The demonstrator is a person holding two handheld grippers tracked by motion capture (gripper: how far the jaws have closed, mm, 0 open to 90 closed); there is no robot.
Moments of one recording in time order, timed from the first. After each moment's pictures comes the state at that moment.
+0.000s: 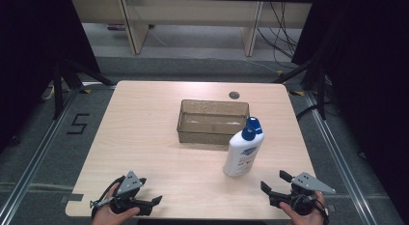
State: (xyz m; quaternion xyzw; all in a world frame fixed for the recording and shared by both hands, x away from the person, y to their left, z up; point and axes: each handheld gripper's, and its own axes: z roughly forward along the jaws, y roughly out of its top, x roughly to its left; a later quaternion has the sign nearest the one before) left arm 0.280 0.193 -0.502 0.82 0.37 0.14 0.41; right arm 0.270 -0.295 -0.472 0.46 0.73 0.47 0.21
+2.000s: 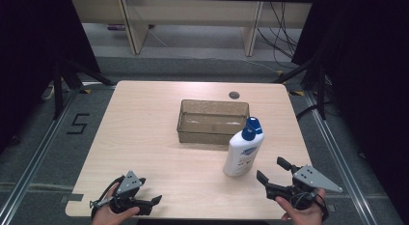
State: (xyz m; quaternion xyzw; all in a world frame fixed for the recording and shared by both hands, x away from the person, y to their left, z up) left arm 0.280 0.194 -0.502 0.82 0.38 0.13 0.41; right arm 0.268 -0.273 -0.425 0.41 0.69 0.54 0.25
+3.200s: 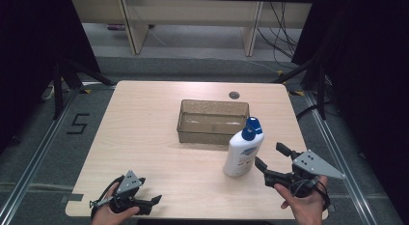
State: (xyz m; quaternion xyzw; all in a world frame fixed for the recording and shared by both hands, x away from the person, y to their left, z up) left arm 0.281 0.195 -0.501 0.82 0.37 0.14 0.40; right arm 0.283 -0.259 -0.381 0.37 0.69 0.55 0.28
